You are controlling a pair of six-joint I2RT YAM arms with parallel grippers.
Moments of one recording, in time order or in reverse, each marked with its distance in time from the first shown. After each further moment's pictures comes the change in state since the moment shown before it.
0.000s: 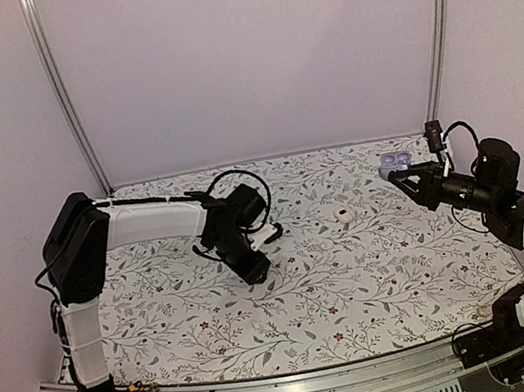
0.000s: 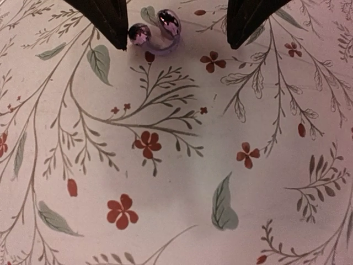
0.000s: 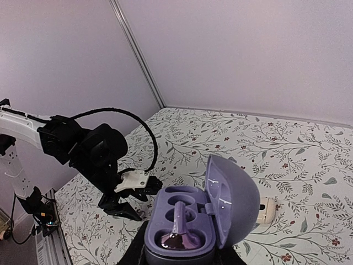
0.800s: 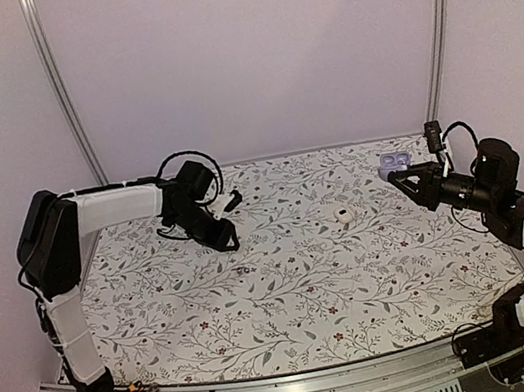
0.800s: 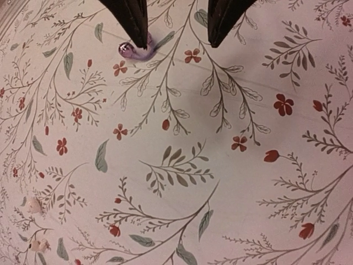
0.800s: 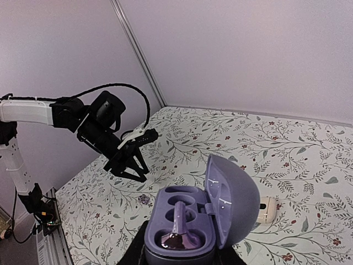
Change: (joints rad) left arm 0.243 -0.092 -0.040 0.099 0.210 -0.059; right arm 0.000 0.005 0.001 0.000 -0.006 0.000
